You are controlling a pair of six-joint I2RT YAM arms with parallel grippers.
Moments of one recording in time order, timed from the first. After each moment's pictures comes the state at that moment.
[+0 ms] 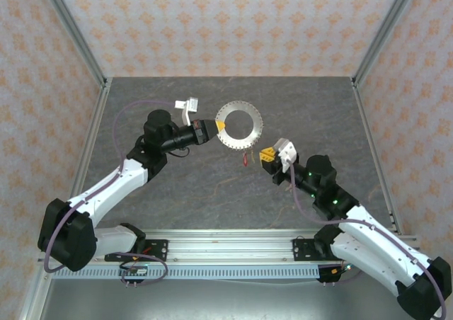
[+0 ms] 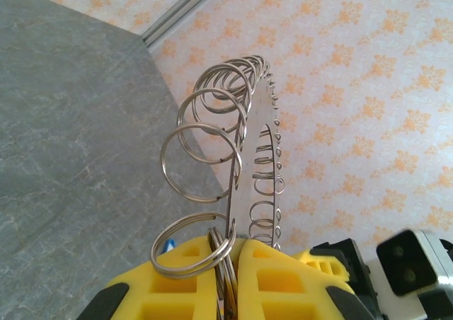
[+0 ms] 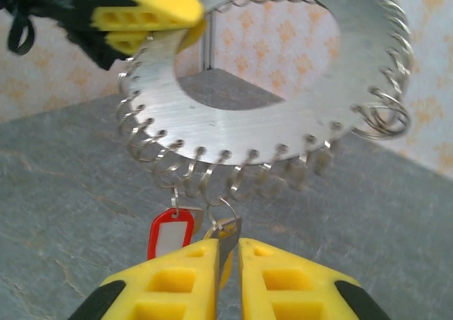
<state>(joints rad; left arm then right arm) -0.42 1.24 0.83 0.27 0.62 -0.85 0.65 0.68 0.47 0.05 -0.19 -0.15</state>
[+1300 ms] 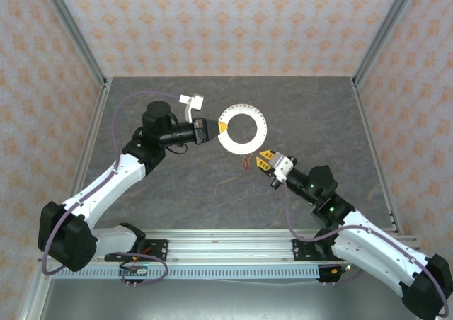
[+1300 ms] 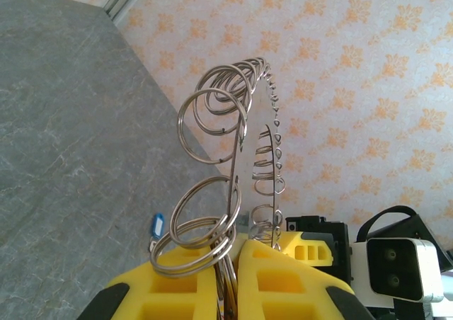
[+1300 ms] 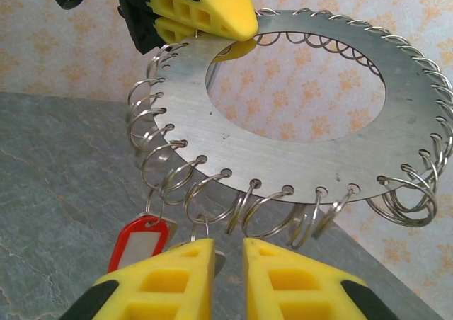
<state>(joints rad) -0.41 1.24 0.96 0.08 0.75 -0.70 0.70 0.63 0.34 0.30 -0.17 -0.41</state>
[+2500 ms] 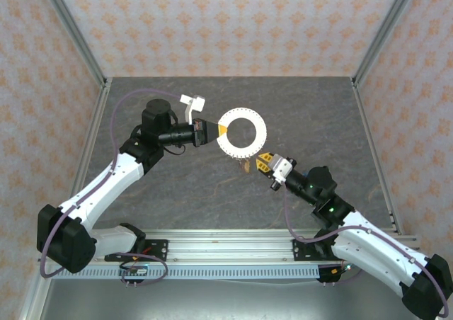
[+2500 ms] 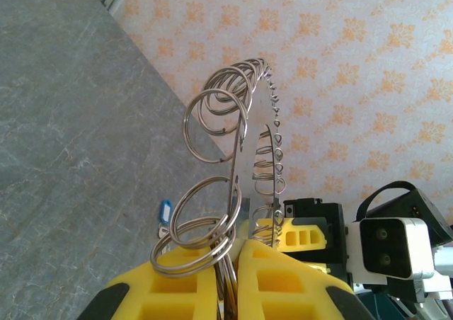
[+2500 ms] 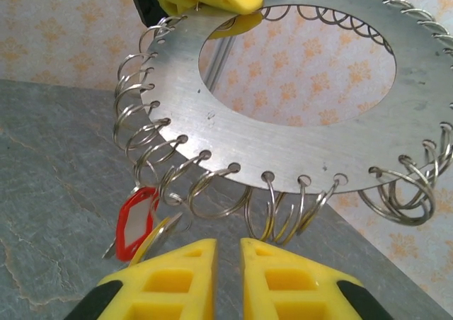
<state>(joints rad) -0.41 1.22 1.00 -0.04 0.78 -0.60 0.70 0.63 0.32 0.28 -0.18 -0.42</state>
